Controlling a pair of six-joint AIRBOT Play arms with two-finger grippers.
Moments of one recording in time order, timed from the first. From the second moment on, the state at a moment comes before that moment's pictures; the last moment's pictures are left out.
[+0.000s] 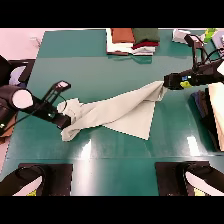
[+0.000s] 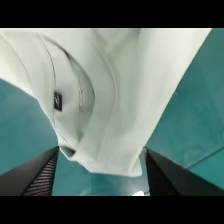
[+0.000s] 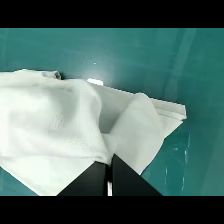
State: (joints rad) left arm -0.34 -0.93 0.96 1.42 -1.35 -1.36; right arm 0.17 -1.04 1.24 -1.34 1.22 1.63
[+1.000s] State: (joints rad) left arm -0.27 -1.47 1.17 1.41 -1.09 -1.45; right arm 0.17 -1.04 1.23 -1.34 1.21 1.63
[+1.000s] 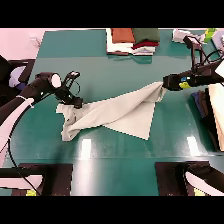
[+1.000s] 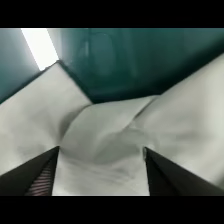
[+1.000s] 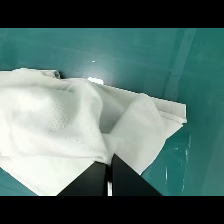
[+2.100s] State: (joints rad) left arm -0.26 -0.81 1.82 1.55 -1.09 -1.49; right arm 0.17 -0.90 1.93 -1.47 1.22 1.61
